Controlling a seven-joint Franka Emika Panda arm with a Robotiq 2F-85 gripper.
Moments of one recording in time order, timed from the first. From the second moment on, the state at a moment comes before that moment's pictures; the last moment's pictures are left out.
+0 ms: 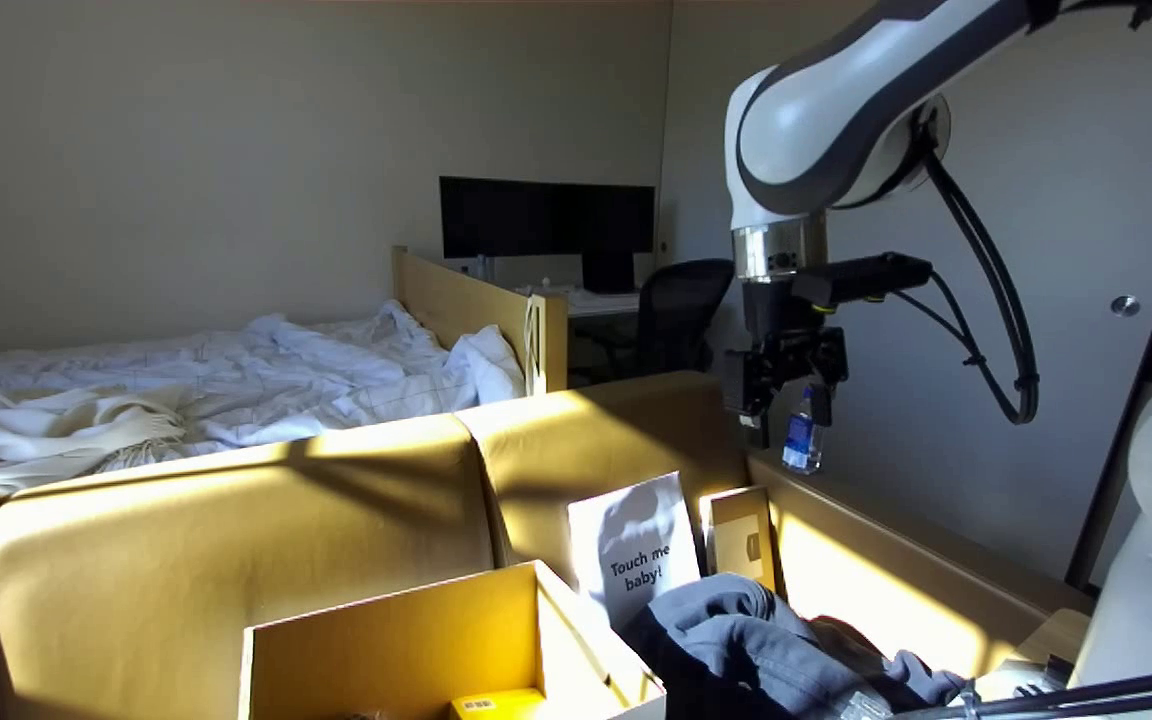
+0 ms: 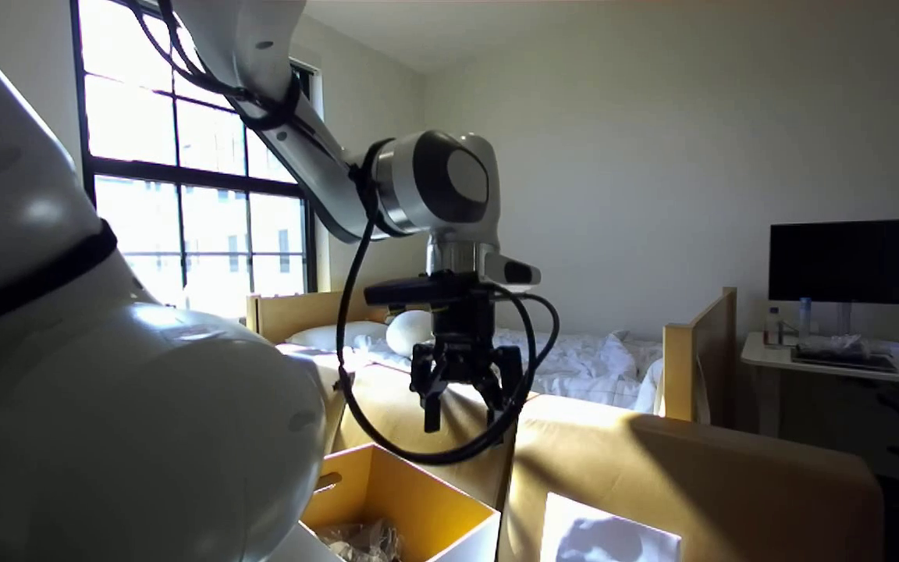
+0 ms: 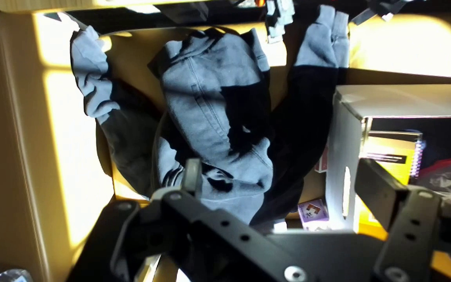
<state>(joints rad) -0.02 -0.57 0.08 -2.76 -0.04 2.02 0.16</state>
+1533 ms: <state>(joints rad) -0.10 0.33 -0.01 -2.54 -0.54 2.35 0.61</state>
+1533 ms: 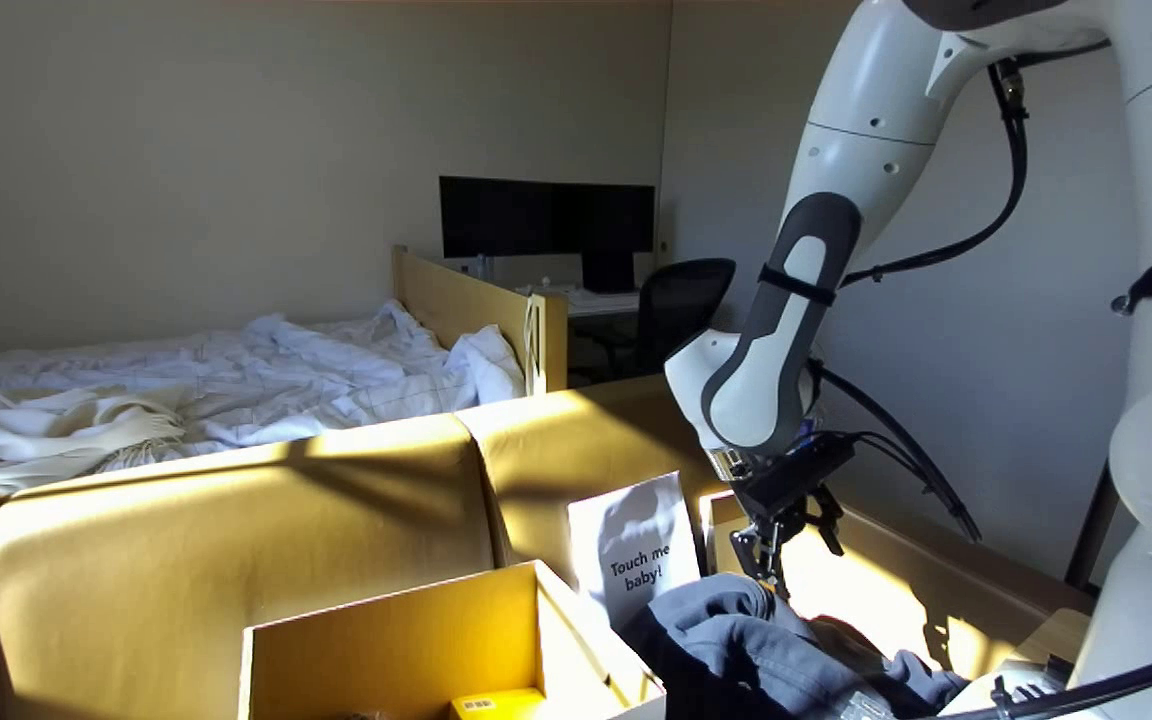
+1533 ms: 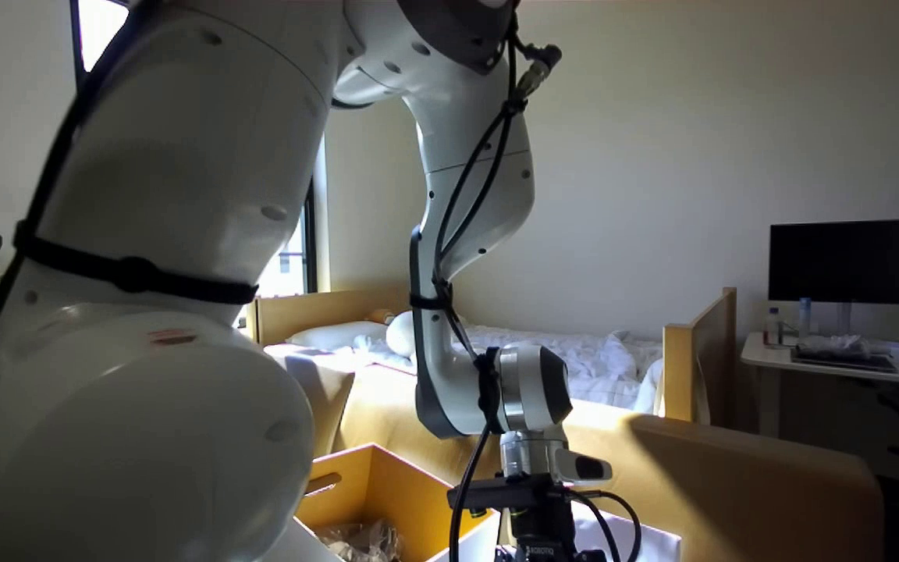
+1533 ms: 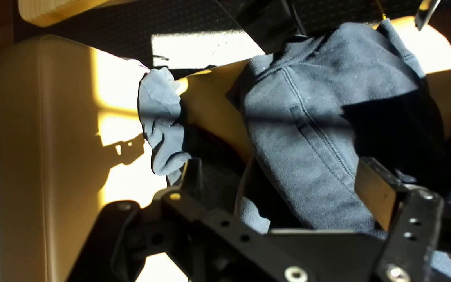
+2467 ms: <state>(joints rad) 0.04 0.56 0.12 -2.42 0.06 2.73 0.46</state>
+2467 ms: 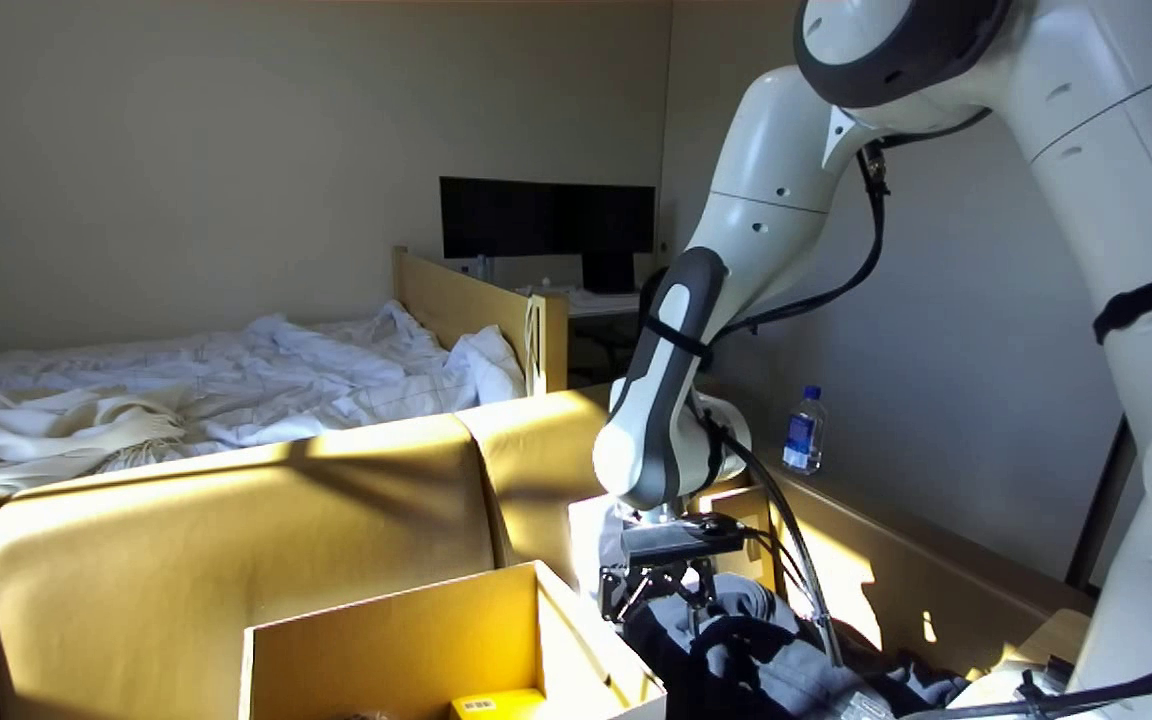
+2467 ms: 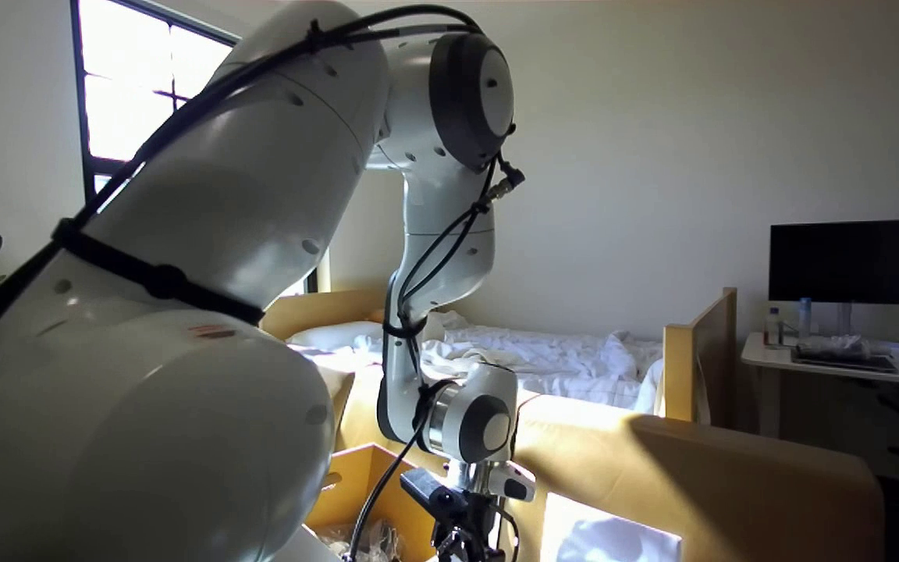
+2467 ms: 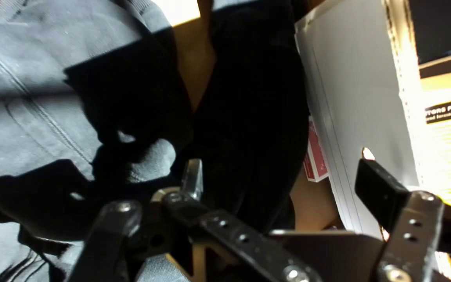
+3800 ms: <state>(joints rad) 0.08 1.02 -0.13 -2.09 0.02 2.71 0.24</state>
